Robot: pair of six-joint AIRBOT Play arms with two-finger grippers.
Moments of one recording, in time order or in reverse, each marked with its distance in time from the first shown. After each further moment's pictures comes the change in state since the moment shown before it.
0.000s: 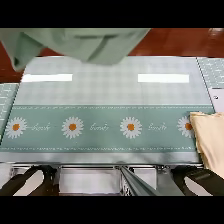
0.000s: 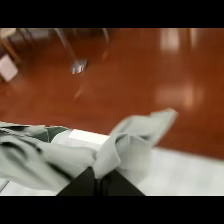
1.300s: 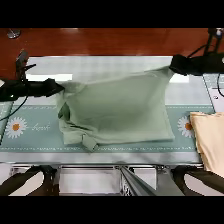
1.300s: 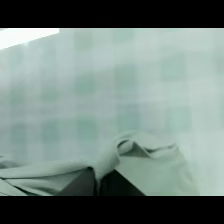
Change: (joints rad) left arm -0.175 -0.151 -0.706 0.407 0.294 -0.149; right arm -0.216 -0.245 -0.538 -0.018 -0.142 0.038
